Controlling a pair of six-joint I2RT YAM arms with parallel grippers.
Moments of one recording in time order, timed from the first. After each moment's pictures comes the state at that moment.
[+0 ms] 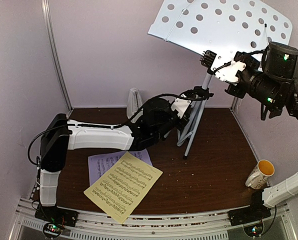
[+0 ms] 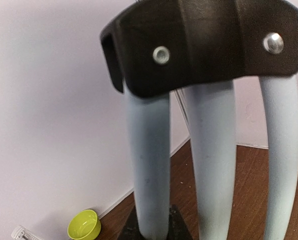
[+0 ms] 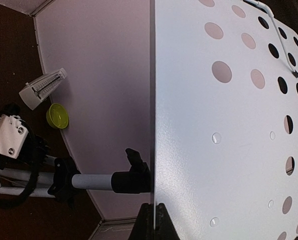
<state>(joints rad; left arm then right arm) -1.10 2.10 1.65 0.51 -0.33 0.39 1.16 1.15 1.64 -0.52 0.85 -1.13</state>
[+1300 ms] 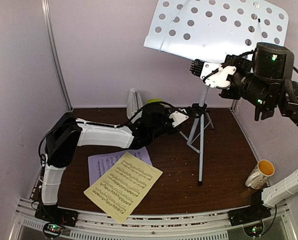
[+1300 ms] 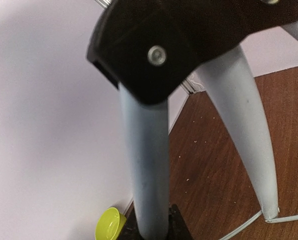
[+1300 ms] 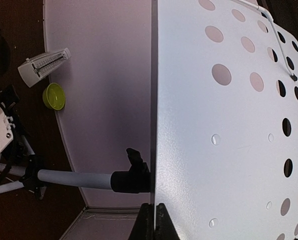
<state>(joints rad) -1.00 2.18 1.61 0.48 -0.18 0.71 1.19 1.20 1.66 -0.54 0.92 -1.25</state>
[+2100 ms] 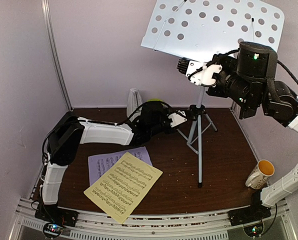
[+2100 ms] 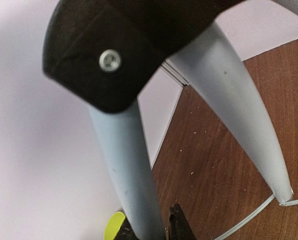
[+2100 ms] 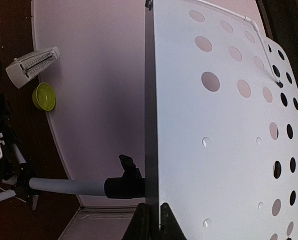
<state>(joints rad) -0.96 2.21 1.65 0.42 -0.10 0.83 1.18 1.29 1.66 -0.42 0.96 -1.28</state>
